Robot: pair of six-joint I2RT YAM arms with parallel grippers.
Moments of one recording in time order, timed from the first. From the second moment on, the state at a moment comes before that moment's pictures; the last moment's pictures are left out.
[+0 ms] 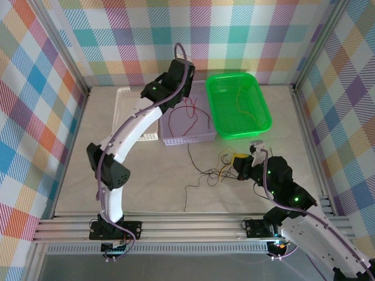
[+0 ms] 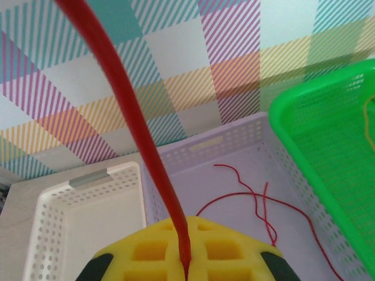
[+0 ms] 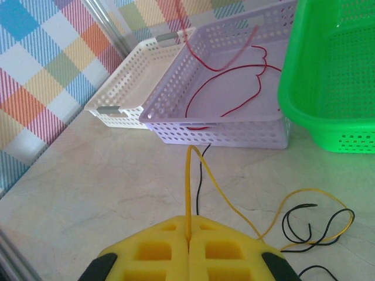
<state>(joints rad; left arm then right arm) -0.64 1.99 2.20 -0.78 -0.58 -0.06 0.62 0.47 0.52 -0.37 -0.08 0.42</state>
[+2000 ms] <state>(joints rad) -0.59 2.19 2.28 -0.95 -0.26 -0.28 0.62 0.44 0.81 -0.59 -0.18 0.45</state>
